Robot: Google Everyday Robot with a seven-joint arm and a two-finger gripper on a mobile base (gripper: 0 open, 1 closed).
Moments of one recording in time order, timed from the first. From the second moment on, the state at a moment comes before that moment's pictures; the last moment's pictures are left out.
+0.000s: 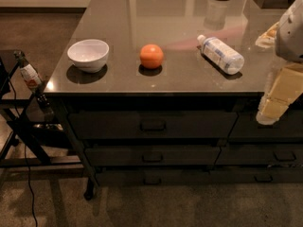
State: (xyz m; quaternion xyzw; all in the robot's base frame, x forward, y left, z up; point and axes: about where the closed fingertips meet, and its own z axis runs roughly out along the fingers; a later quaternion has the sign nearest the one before) arm 0.438 -0.217 0.976 -0.60 0.78 -0.03 0.16
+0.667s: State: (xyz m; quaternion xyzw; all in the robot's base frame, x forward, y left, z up) arm 0.430 -0.214 0.953 -0.60 0.79 -0.01 0.15
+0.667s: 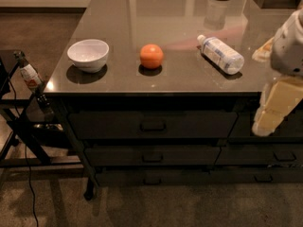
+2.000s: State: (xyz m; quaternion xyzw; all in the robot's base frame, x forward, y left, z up) arm 0.376 -0.171 0.701 -0.56 0.81 0.16 0.11
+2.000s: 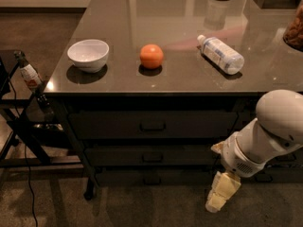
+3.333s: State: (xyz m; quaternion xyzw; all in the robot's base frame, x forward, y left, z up) arm 0.364 -0.081 0.548 -0.61 0.74 0.28 0.06
